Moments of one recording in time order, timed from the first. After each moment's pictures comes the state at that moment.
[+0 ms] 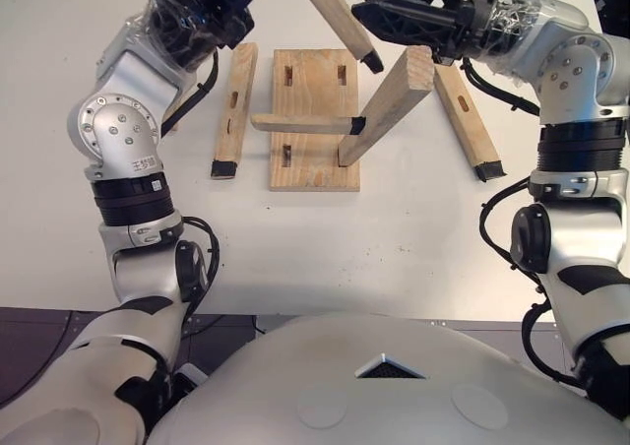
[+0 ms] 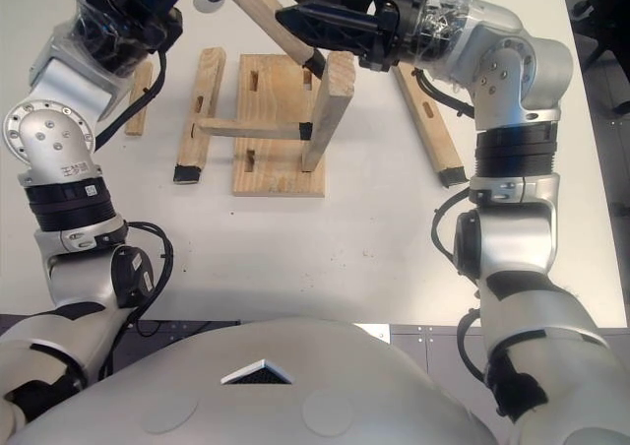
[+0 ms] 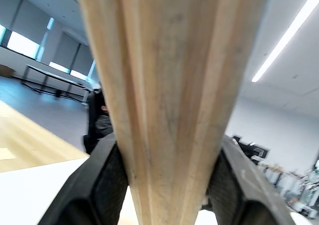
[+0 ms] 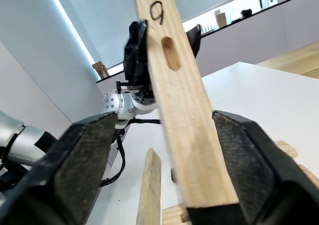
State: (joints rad) left arm -0.48 0.31 0.20 0.00 -0.88 0.60 -0.81; right arm -0.73 -0.37 -0.01 0.29 0.68 0.78 1.22
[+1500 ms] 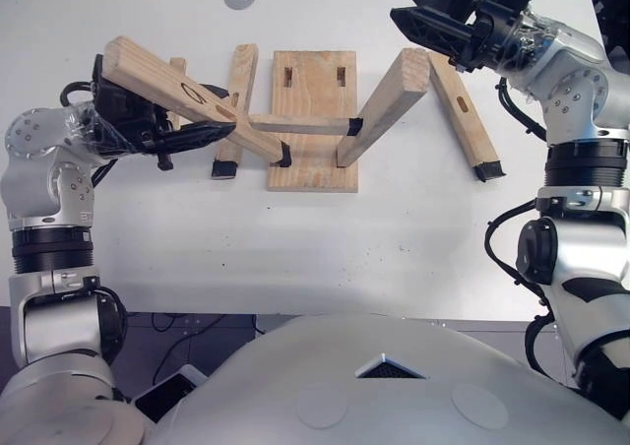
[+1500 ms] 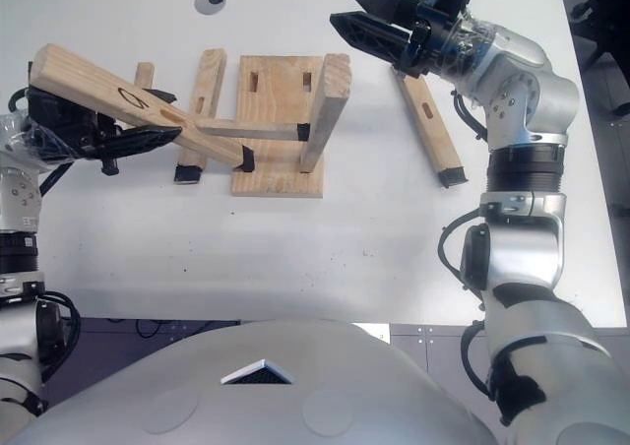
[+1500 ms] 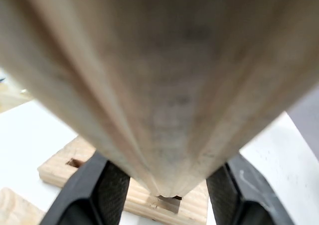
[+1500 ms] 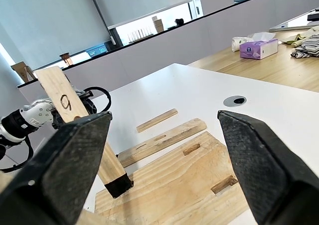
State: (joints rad) left arm -0.22 0.72 0.07 0.20 -0.59 0.13 -1.45; right arm -0.64 -0.40 -0.08 0.39 0.55 0.57 1.12
